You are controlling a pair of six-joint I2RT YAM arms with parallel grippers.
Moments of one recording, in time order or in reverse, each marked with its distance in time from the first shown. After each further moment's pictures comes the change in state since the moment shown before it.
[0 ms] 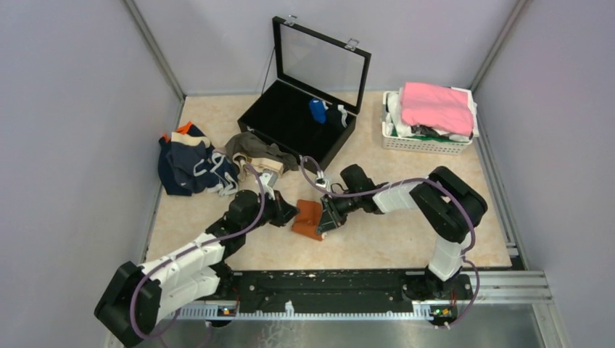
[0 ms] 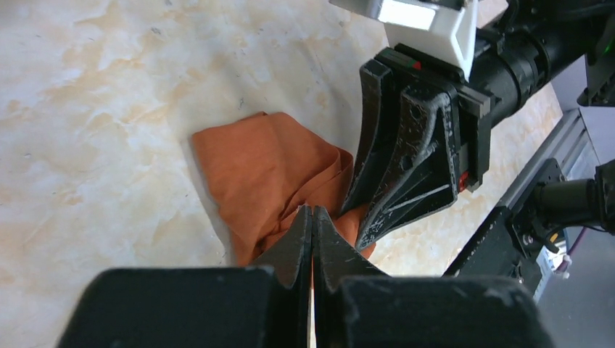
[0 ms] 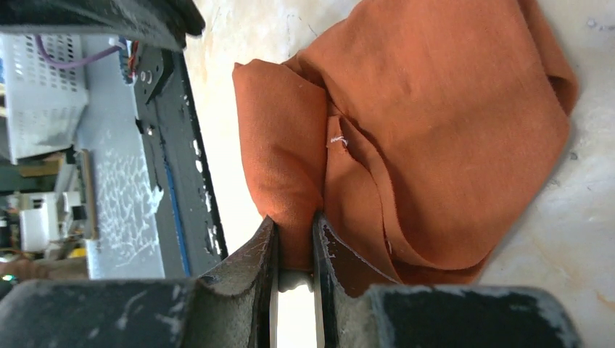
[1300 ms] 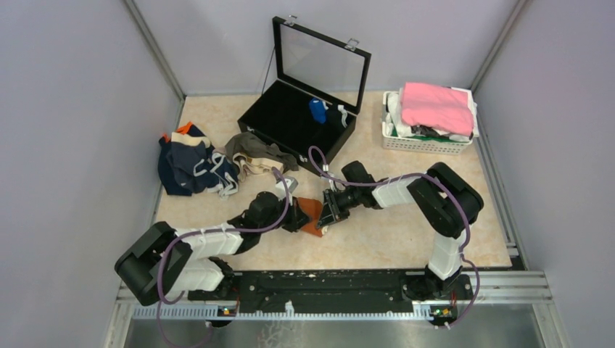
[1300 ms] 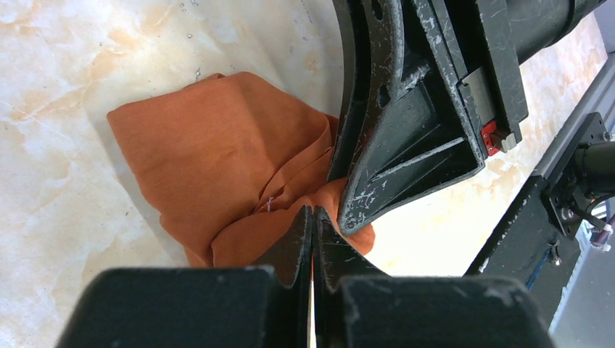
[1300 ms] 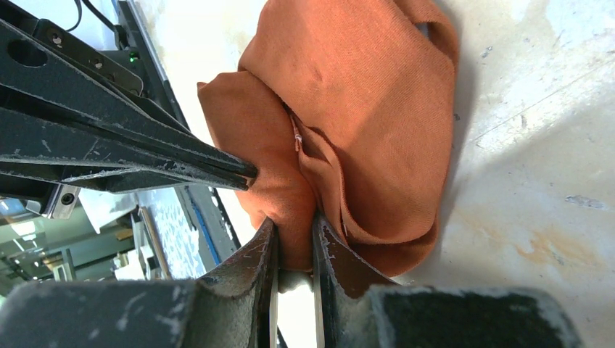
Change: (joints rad) left arm -0.127 0.345 0.024 0.221 -0.012 0.031; right arm -0.046 0.051 0.047 -0.052 0.053 0.272
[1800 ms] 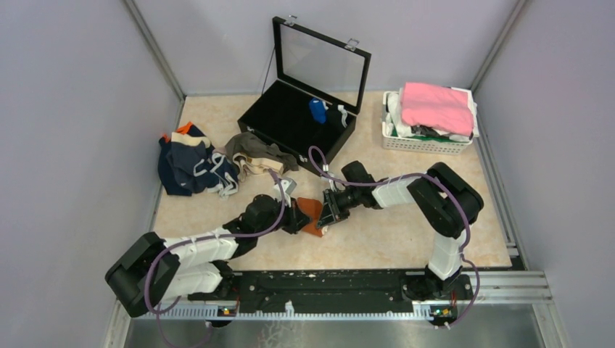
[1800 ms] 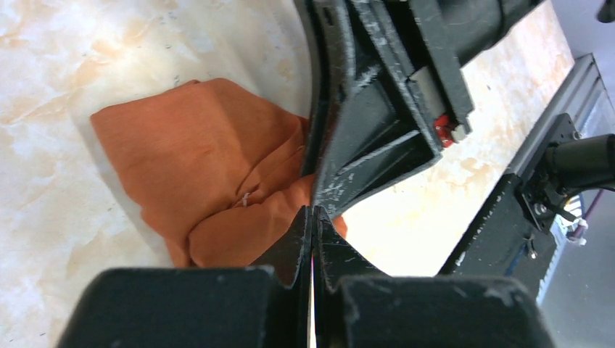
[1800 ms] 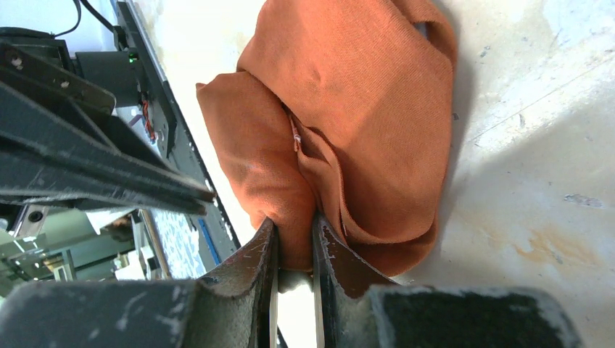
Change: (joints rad) left arm -0.021 -0.093 -0.027 -0.015 -0.014 -0.021; right arm 0.000 0.000 0.002 -0.005 0.004 0.000
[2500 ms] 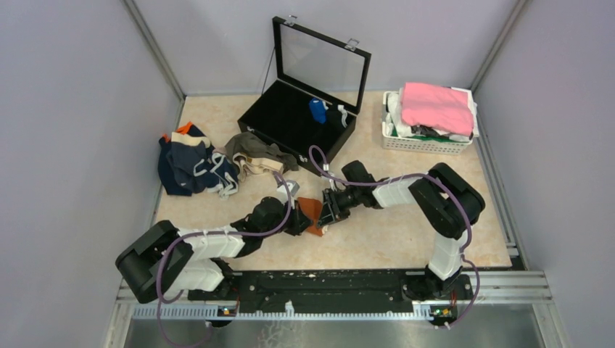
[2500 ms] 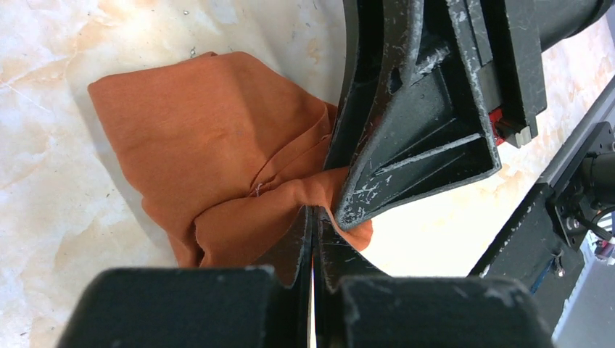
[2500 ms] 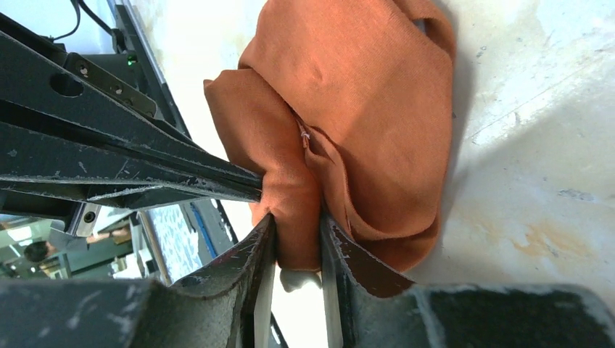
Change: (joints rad) left arm -0.047 0.100 0.006 0.030 -0.087 -0.037; right arm 0.000 -0.005 0.000 -0.004 0.005 0.000
